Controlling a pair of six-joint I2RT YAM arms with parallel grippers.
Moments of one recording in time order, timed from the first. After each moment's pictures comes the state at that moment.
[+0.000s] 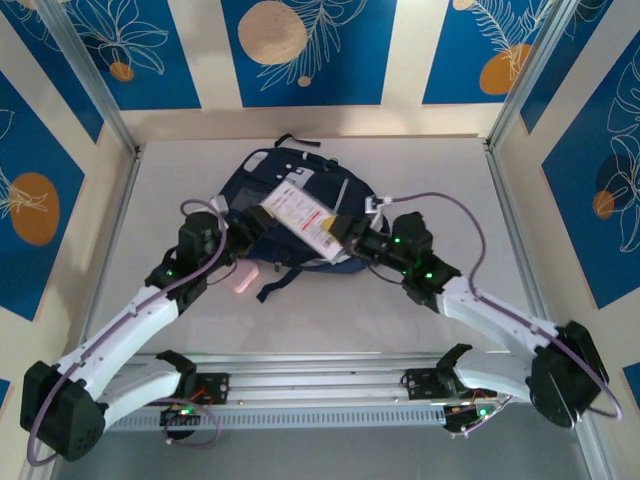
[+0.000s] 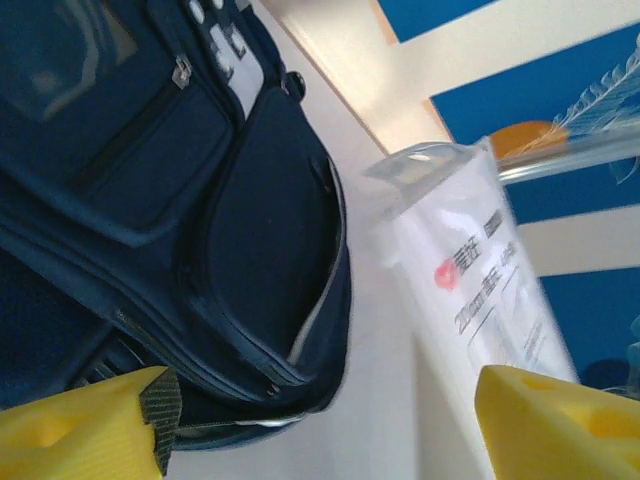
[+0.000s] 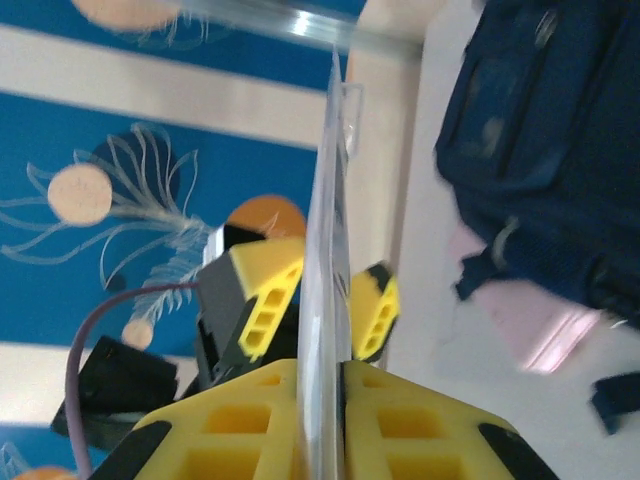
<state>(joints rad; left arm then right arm) -0.49 1.01 0.75 -0.11 0.13 -1.07 0.63 1.06 0.67 0.27 -0.31 1.27</state>
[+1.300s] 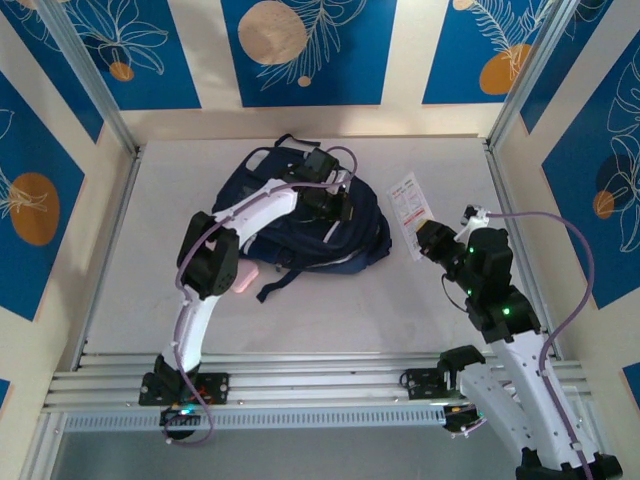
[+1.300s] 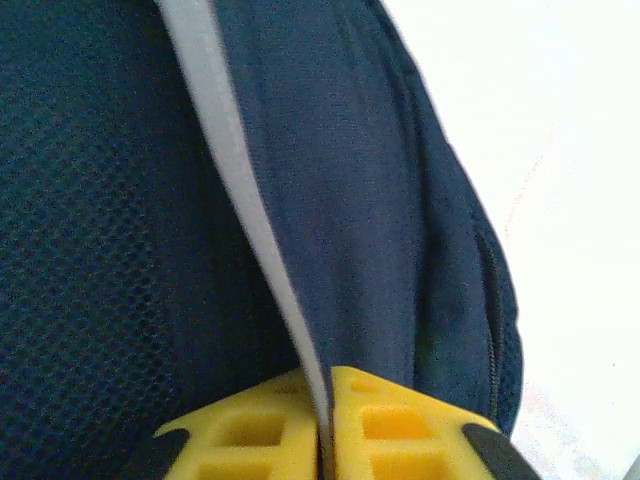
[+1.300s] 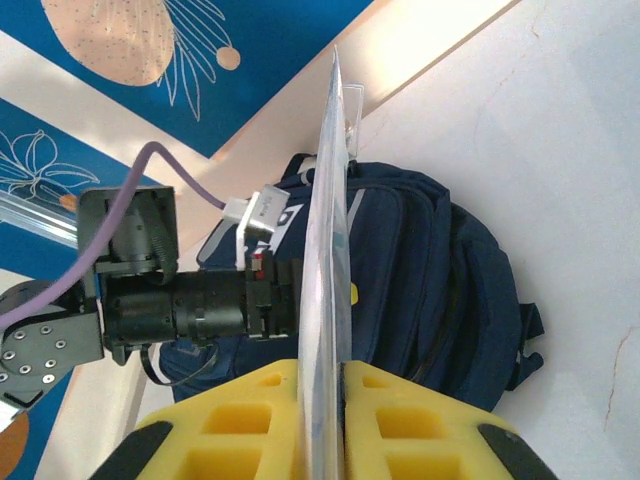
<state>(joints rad) -0.65 2.23 1.93 -0.70 0.39 -0.43 0.25 0.60 0.75 -0.47 -0.08 0.80</state>
